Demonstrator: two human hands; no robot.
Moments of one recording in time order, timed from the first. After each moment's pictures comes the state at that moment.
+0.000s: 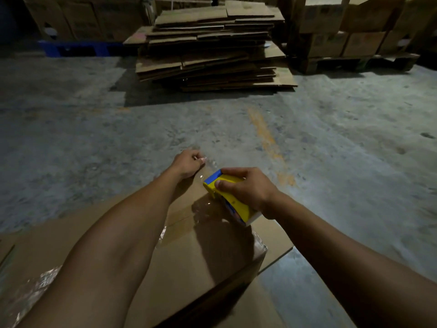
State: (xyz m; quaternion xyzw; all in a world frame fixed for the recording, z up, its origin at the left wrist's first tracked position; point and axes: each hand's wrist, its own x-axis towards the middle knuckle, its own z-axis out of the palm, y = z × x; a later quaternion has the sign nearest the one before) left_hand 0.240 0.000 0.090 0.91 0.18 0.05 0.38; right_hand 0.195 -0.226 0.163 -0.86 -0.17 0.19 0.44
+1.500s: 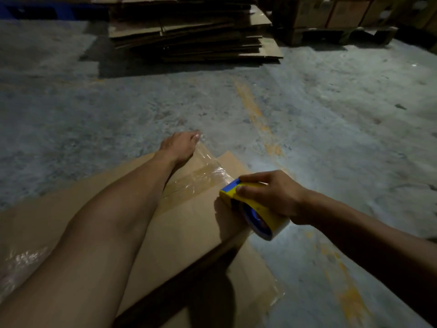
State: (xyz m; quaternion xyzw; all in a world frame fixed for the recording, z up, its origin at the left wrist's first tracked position) left_hand 0.223 -0.013 0.065 0.98 0.11 0.03 0.18; right_hand 0.134 -0.291 0.159 -0.88 -0.09 0.30 0.37
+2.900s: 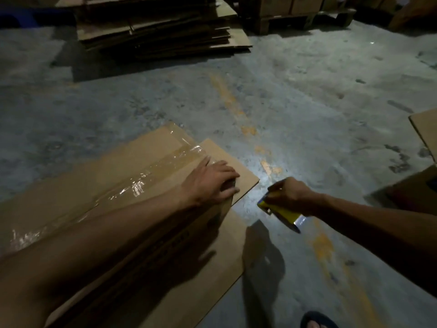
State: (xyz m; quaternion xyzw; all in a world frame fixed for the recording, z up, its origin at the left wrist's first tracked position) left_hand 0.086 -0.156 0.070 0.96 -0.26 0.01 0.08; right_hand 0.090 -0.394 0.114 -0.94 -0.03 0.27 0.22
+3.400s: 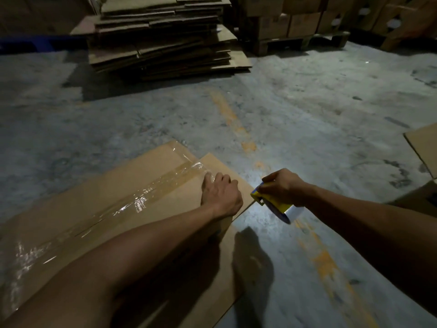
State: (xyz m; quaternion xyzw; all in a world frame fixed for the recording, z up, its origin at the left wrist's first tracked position) left_hand 0.098 -0.208 0.066 1.00 -0.06 -0.02 0.00; right_hand 0.125 -0.375 0.137 -0.94 -0.02 0.21 0.26
